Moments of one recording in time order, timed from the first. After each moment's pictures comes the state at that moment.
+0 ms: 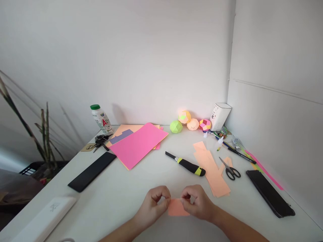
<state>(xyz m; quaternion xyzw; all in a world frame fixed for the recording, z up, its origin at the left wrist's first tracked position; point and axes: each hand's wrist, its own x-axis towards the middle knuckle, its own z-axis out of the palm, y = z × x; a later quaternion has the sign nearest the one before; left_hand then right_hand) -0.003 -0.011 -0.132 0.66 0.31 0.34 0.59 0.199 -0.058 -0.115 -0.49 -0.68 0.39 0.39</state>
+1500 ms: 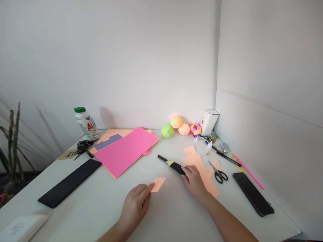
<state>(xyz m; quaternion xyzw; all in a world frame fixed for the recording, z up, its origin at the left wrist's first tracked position) -0.016 0.015 -0.164 0.84 0.38 0.35 0.17 0.260 -0.007 -0.148 -0.65 -0.71 -0.01 0.27</state>
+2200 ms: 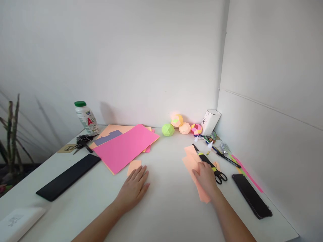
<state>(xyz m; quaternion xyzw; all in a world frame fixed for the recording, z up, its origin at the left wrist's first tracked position) -0.031 0.061 -0.195 0.90 0.38 0.20 0.01 0.311 -0.010 -0.135 -0.79 -0.59 -0.08 0.14</state>
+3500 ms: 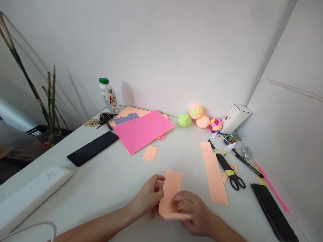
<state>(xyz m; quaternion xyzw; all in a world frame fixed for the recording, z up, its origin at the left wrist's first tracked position) -0.003 -0.012 -0.134 0.51 0.48 0.22 0.68 0.205 -0.060 -0.114 -0.34 -0.85 0.26 0.31</state>
